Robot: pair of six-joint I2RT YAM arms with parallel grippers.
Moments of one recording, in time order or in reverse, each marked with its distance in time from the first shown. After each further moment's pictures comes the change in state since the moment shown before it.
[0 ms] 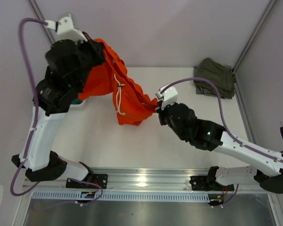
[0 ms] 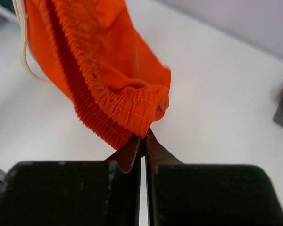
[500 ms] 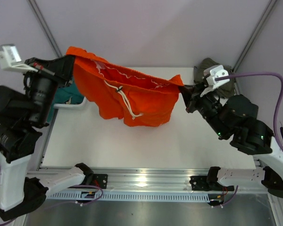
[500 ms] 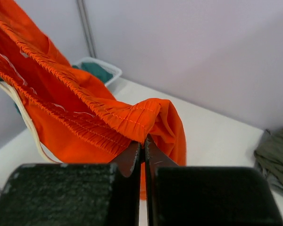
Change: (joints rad) left arm 0.000 -0.405 -0.274 0.220 0.117 -0.014; right arm -0.005 -0.131 0.357 -0.082 0.002 -0.138
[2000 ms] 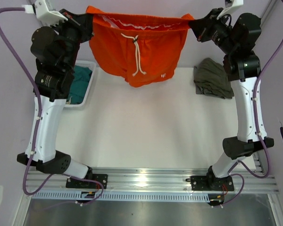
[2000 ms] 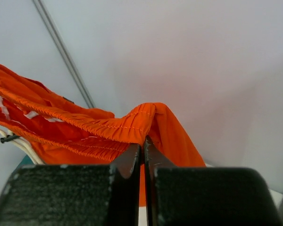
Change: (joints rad) left arm 0.284 0.466 0.313 0.169 0.211 -0.062; right arm -0.941 0.678 0.756 0.044 -0.975 0.270
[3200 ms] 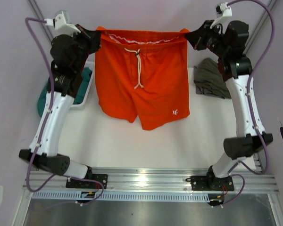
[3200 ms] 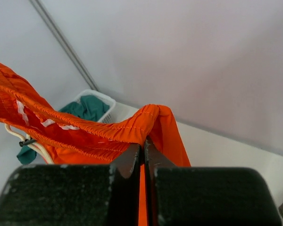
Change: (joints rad) left arm 0.068 -0.077 -0.364 0.124 0.080 -0.060; right arm -0.035 -0.056 -0.272 0.078 -0.074 0.046
